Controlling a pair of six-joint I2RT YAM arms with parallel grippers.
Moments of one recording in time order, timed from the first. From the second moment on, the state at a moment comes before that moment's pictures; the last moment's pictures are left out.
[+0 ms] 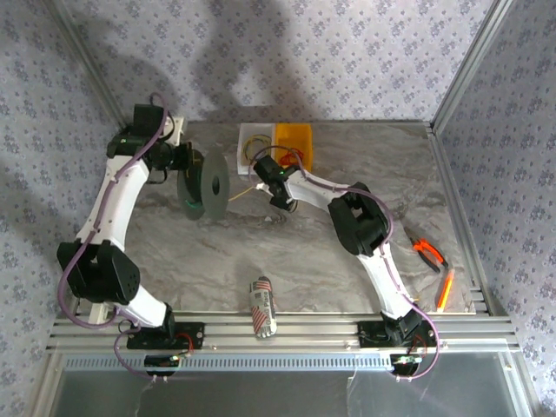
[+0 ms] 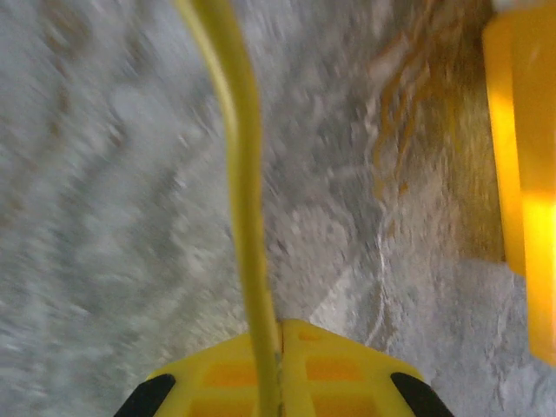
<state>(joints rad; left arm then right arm) -0.11 1.56 1.57 -0.93 0.16 -0.07 0.70 2.31 1.82 -0.72 0.42 -0.47</state>
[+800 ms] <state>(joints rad) -0.14 1.58 1.43 -0.89 0.09 -0.08 0.70 2.40 1.97 -0.83 0.46 -0.48</state>
